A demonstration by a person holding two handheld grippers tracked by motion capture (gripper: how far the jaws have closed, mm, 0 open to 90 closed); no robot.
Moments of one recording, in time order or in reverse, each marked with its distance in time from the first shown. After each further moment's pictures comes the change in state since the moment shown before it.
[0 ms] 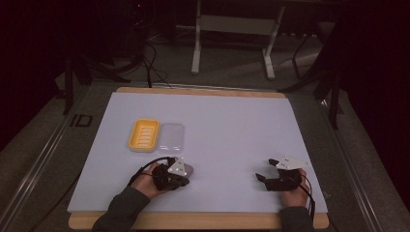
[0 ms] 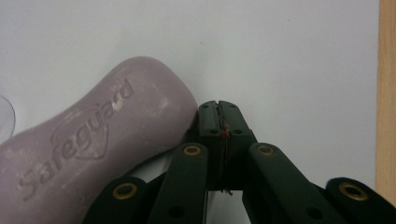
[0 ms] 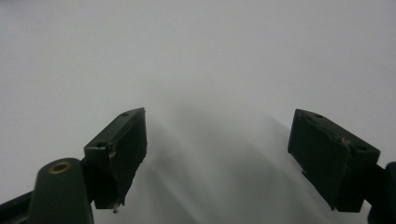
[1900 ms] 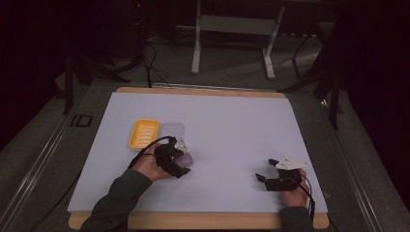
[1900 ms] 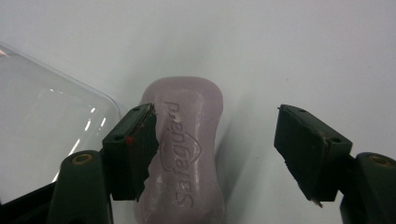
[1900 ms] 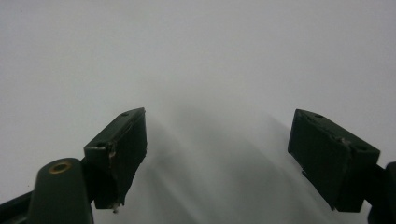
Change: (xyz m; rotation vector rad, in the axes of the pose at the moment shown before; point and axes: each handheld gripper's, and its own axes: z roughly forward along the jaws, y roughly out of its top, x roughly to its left) left arm 0.040 0.035 -0.021 0.092 0.115 -0.113; right arm 0.000 0.000 0.000 0.004 0.001 -0.004
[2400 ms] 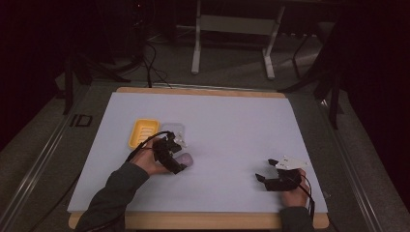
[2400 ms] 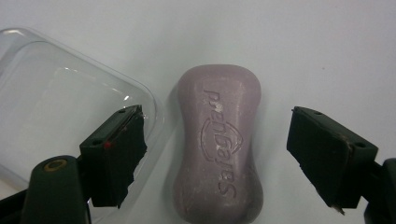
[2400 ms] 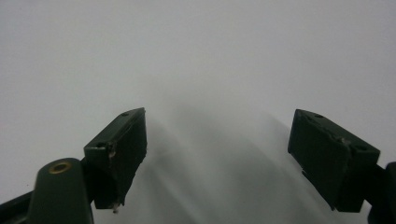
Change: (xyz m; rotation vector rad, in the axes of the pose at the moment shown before) left arm 0.019 0.002 0.003 0.068 0.012 0.006; right arm 0.001 0.000 0.000 0.008 0.000 -0.004
